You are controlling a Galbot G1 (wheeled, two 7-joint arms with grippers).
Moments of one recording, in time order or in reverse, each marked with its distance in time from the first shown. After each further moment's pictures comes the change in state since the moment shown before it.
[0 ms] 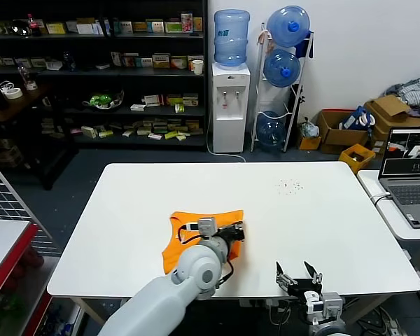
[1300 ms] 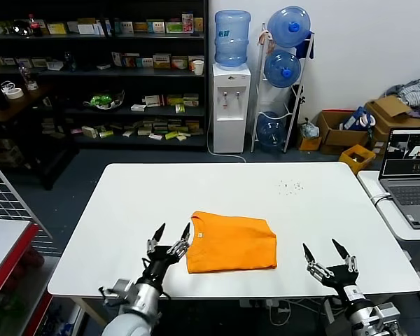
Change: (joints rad) left arm 0.713 0.032 -0.596 -0.230 0.626 -0.526 0.611; right arm -0.101 -0.092 0.238 0.006 0.090 0.404 -0.279
